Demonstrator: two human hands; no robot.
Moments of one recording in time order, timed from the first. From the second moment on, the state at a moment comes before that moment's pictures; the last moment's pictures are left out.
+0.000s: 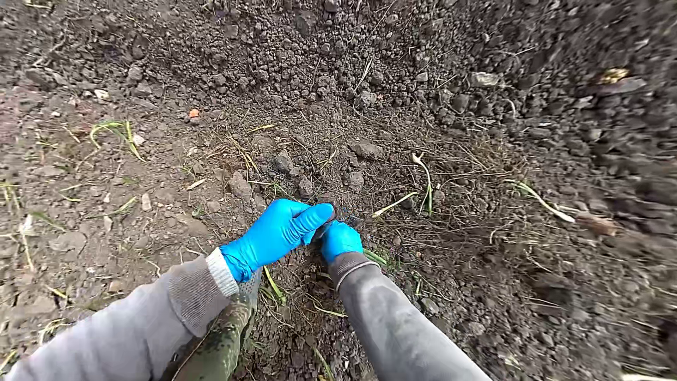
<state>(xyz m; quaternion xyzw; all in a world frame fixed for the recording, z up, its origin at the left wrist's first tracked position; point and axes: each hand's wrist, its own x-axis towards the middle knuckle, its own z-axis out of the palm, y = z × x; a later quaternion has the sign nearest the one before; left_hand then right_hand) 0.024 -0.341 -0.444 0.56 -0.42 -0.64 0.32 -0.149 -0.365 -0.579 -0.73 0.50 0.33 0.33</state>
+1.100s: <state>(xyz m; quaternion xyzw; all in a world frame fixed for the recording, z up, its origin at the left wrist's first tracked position) 0.056 -0.362 -0.482 0.56 -0.38 -0.63 0.38 -0.213 -0.450 -0.576 -0.82 0.55 0.07 0.11</state>
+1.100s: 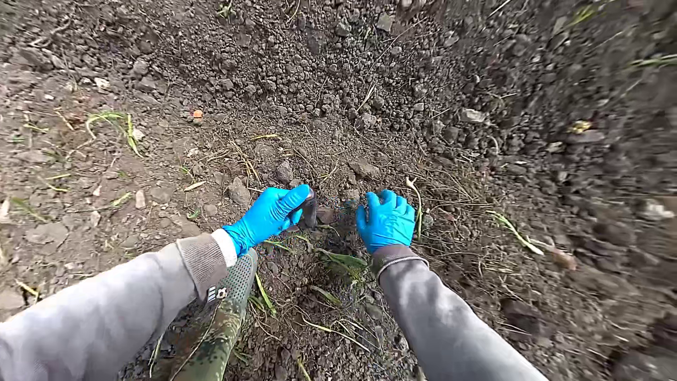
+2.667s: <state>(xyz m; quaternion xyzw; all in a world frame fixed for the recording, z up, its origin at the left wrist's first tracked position) -0.058 -0.291 -0.295 0.42 -0.63 -0.62 0.19 -0.537 -0.091 -0.524 -0.59 0.64 0.34 0.36</state>
